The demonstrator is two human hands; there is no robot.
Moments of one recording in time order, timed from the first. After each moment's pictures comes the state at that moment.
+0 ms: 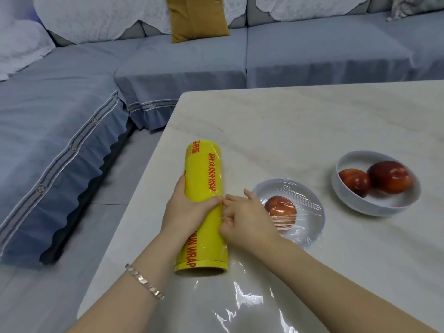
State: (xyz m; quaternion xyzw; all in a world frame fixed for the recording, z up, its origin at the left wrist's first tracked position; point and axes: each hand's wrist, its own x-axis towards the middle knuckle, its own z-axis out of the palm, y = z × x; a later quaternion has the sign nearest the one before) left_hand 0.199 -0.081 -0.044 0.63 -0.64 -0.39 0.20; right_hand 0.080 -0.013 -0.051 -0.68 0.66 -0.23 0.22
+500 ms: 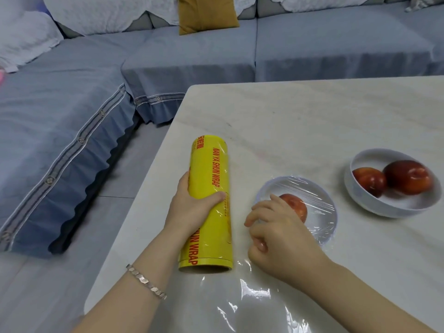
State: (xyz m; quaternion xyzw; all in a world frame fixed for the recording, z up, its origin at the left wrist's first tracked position) left_hand 0.205 -0.083 -0.046 0.63 -0.59 -0.46 0.22; right_hand 0.065 0.027 -0.050 -0.72 0.63 -0.29 0.02
